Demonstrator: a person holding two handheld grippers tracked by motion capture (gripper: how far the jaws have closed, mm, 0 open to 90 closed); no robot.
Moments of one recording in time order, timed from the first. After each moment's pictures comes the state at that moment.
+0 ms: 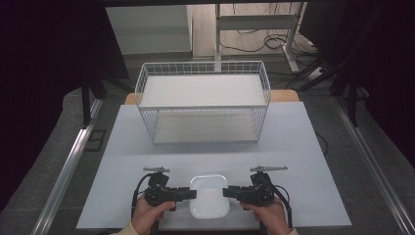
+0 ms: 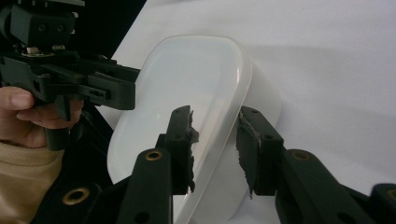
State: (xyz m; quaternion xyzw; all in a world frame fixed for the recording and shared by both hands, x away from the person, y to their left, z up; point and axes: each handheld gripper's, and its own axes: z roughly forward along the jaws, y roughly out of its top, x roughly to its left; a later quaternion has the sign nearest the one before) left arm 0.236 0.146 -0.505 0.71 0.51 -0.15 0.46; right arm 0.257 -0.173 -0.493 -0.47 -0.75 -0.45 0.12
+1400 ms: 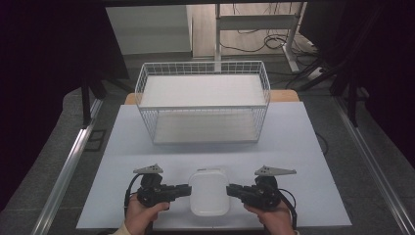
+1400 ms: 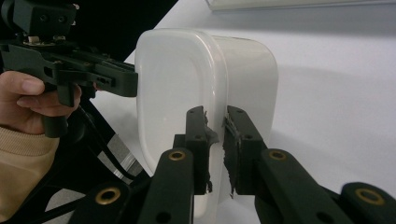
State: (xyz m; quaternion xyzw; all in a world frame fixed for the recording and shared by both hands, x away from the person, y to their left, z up) left arm 0.224 0.154 -0.477 0.73 0.46 -0.09 0.50; right arm 0.237 -0.177 -0.463 -0.42 -0.76 -0.49 0.05
